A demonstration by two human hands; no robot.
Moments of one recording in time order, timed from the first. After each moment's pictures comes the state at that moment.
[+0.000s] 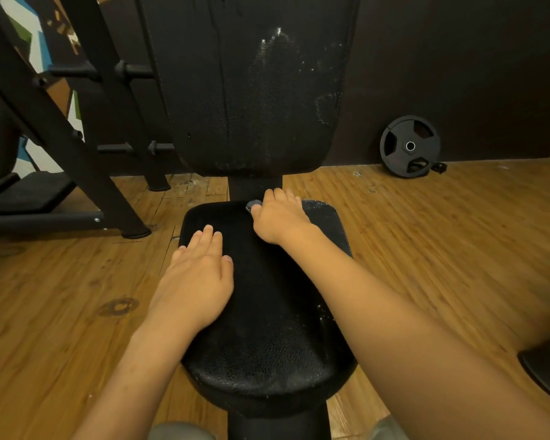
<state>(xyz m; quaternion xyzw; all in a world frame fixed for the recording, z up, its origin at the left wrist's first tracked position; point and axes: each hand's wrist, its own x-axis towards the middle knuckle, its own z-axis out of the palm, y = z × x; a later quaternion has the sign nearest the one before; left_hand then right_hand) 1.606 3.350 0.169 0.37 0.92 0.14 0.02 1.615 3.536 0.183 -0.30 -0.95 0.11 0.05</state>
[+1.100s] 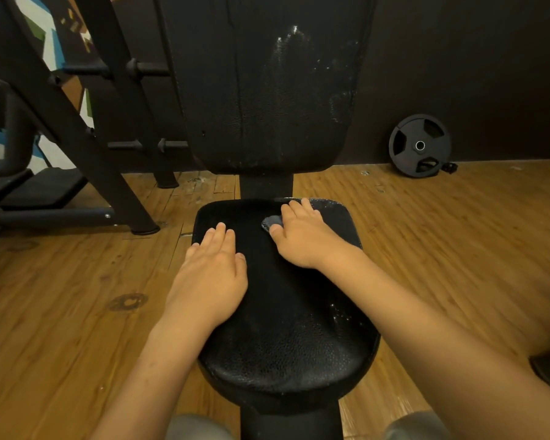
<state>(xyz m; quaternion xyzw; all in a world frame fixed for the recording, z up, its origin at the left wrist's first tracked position) 1.605 3.351 0.166 0.37 0.92 0.13 0.01 1.655 3.530 0.174 -0.26 -0.96 0.13 0.02</state>
